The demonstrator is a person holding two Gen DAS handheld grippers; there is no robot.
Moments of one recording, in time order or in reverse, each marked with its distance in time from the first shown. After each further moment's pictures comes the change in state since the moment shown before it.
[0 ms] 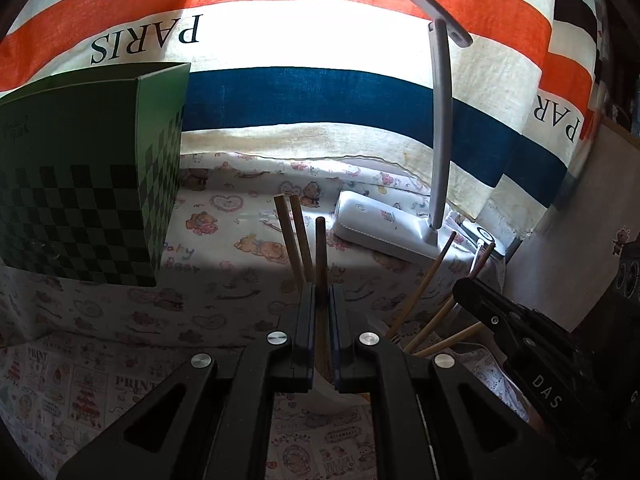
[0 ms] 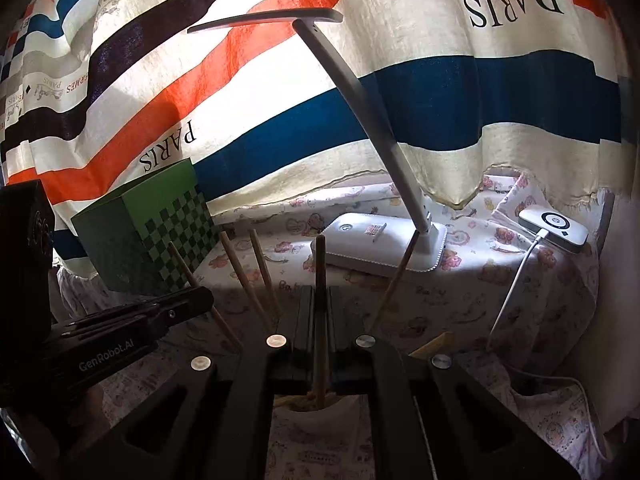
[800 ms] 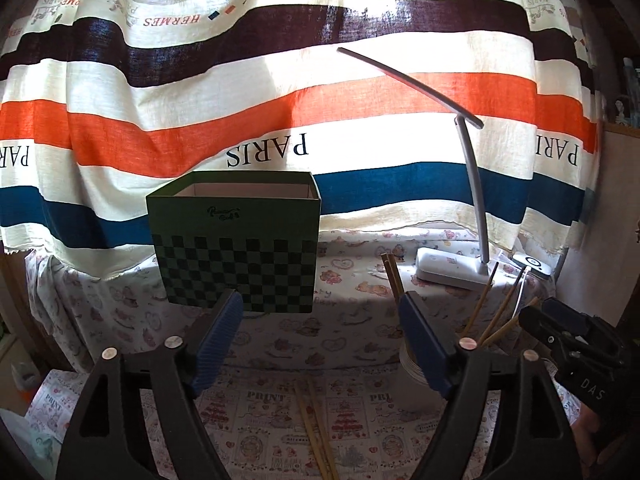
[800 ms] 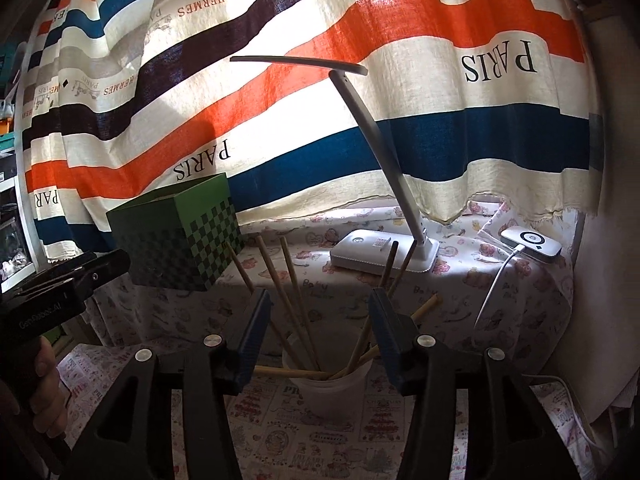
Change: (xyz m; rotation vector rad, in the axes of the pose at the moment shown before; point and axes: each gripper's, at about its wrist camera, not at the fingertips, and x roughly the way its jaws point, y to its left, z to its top) left arm -0.131 0.014 -0.030 0.095 -0.291 0.302; right arm -0.069 0.027 -0.024 -0.042 -0.108 0.009
